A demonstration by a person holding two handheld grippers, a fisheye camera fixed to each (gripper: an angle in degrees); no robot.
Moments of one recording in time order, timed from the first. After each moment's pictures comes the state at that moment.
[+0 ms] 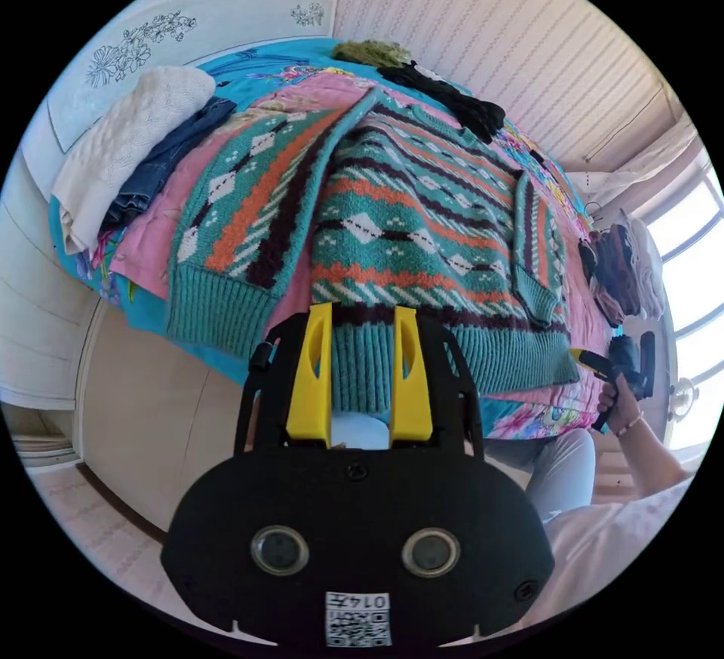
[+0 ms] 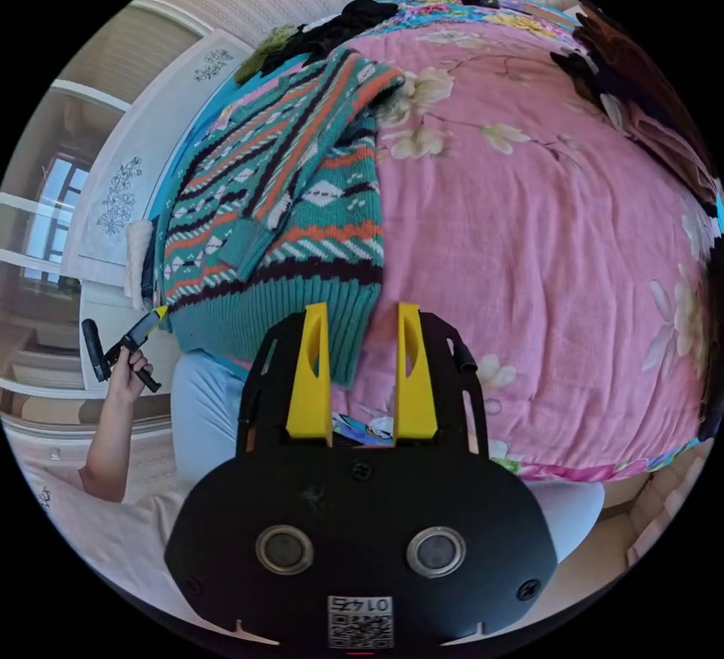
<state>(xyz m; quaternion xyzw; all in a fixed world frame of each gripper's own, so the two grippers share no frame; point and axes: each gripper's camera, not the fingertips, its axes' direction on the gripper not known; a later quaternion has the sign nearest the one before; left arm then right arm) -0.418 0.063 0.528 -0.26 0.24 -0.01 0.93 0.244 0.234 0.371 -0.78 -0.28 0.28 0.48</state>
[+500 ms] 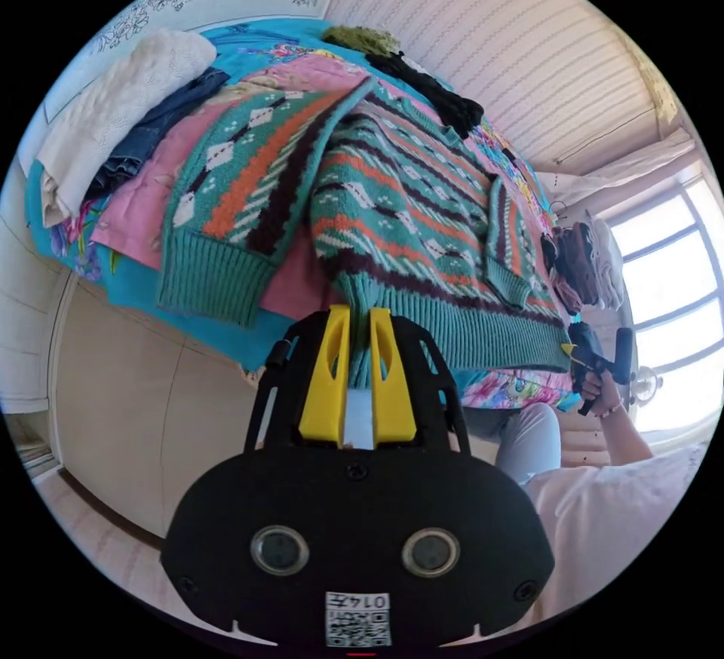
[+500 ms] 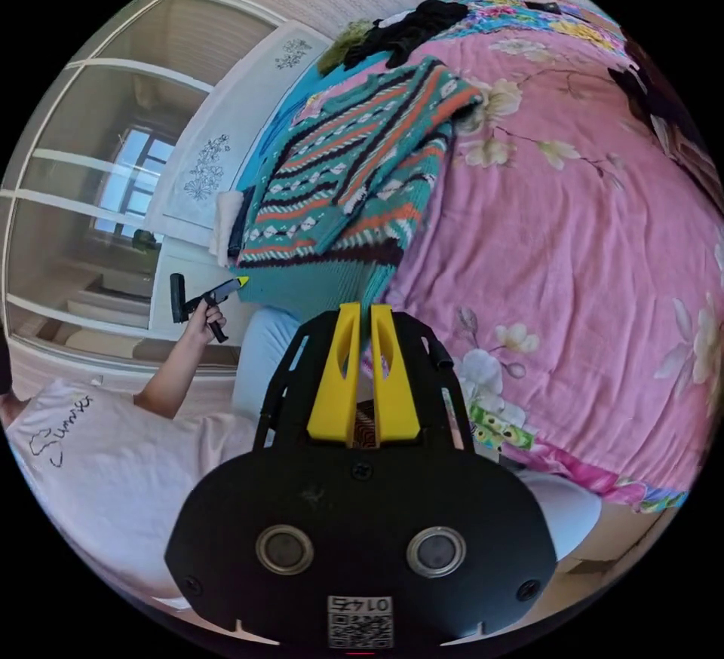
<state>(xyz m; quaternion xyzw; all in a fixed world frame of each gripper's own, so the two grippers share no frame) -0.432 0.063 0.547 -0.28 0.32 -0.02 0.91 0.263 0.214 0.345 -0.72 -0.41 0.34 0.44</state>
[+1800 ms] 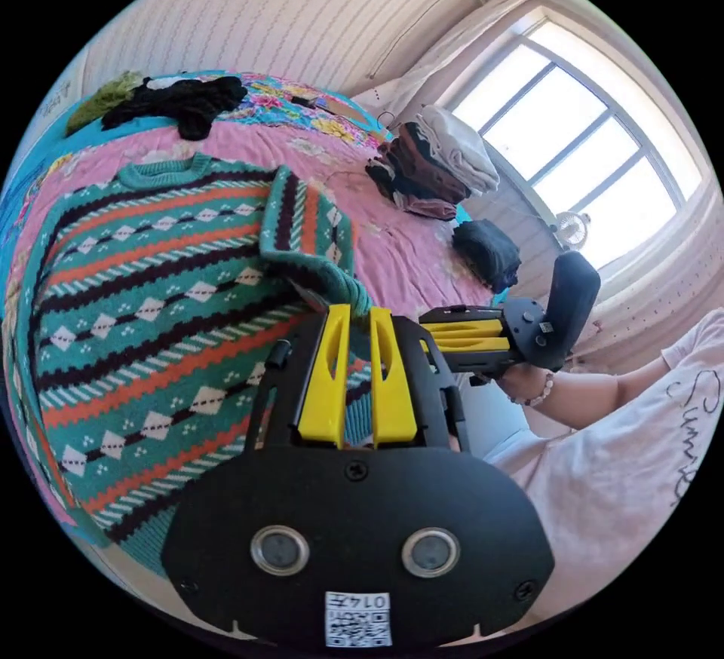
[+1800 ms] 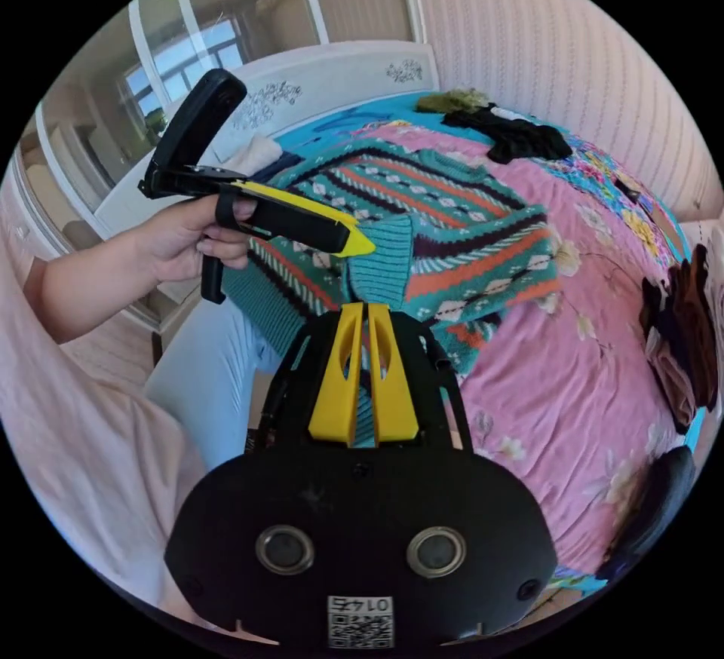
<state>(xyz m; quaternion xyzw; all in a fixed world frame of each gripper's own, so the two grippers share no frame) -0.196 0.047 0.494 -0.20 0.53 0.24 0.79 0.166 0.140 0.273 -0.61 -0.46 0.14 0.63</state>
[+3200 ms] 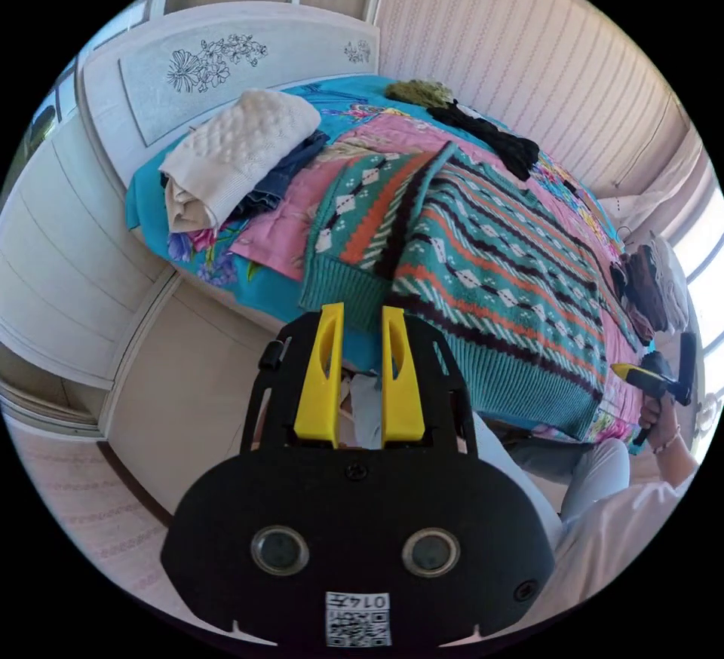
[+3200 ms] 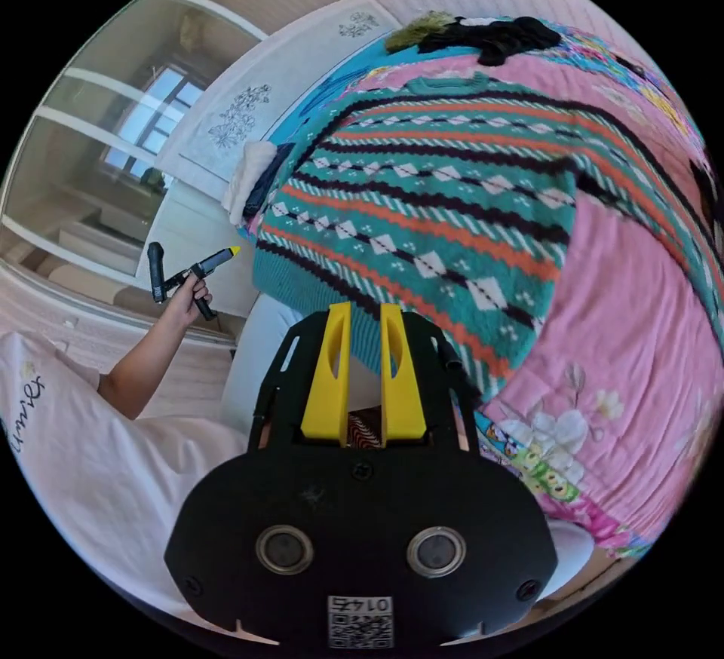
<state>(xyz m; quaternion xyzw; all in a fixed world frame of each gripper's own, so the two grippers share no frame) -0.531 0.124 0.523 -0.21 0.14 -0.03 0.97 0.139 0.238 0.302 -0.69 -0.48 0.25 0.47</state>
